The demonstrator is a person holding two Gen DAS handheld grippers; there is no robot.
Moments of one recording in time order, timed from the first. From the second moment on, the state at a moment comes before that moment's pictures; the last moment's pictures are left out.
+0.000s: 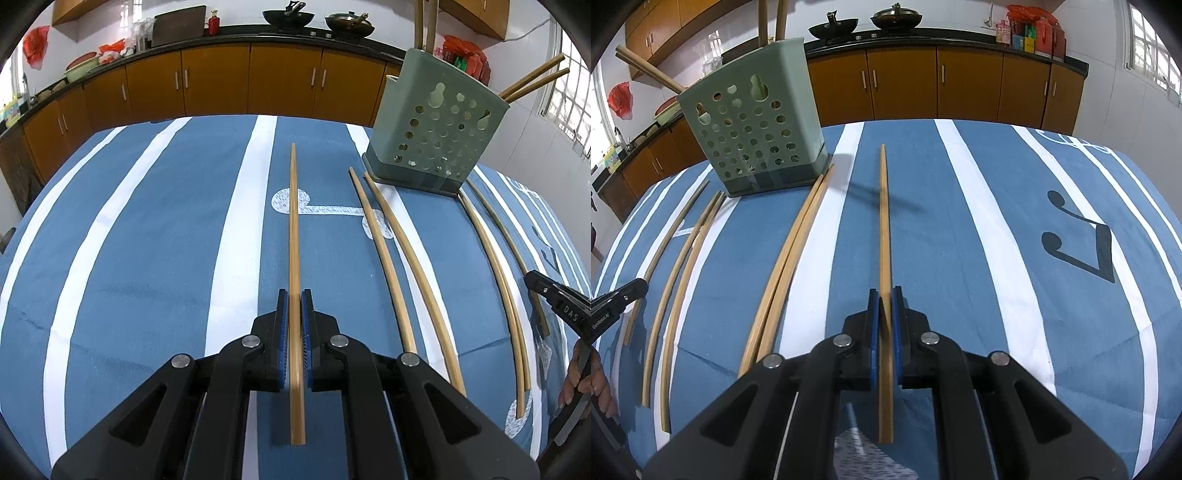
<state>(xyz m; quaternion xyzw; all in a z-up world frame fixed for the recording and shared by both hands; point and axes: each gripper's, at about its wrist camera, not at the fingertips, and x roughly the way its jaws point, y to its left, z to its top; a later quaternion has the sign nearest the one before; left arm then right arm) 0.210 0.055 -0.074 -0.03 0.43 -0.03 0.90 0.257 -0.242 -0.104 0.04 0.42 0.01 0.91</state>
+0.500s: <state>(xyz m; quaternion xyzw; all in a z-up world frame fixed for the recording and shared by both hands) 0.199 0.063 -0.037 -0.03 0.39 -0.04 0.92 0.238 -0.264 -0.055 0.07 0.36 0.02 0.93</state>
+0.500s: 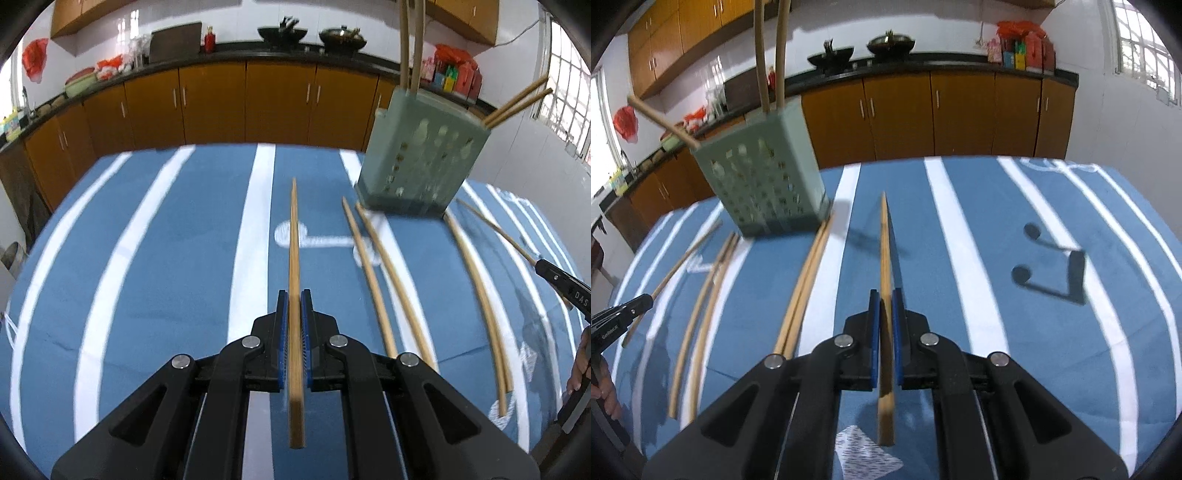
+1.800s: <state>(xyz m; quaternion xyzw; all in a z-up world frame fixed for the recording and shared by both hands) 0.171 0.055 0.117 -0.06 0.23 -0.12 0.96 0.194 -0.263 0.112 0.11 0.17 0.12 0.97</state>
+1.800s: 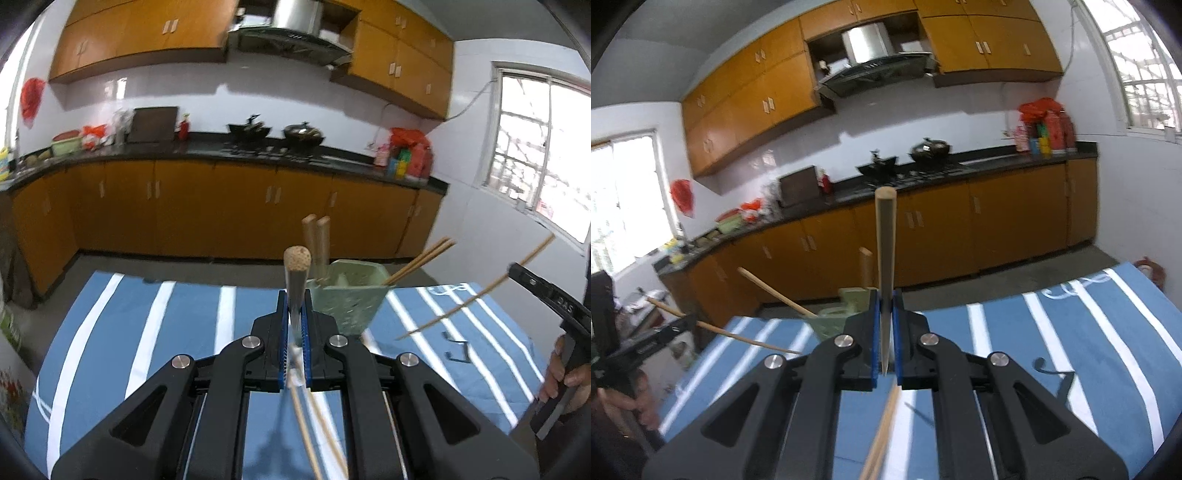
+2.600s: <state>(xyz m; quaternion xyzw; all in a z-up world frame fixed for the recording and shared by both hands) 0.256 0.007 0.156 -0.04 0.24 -0.15 0.96 0.290 -0.210 0.142 0.05 0.17 0.11 0.98</state>
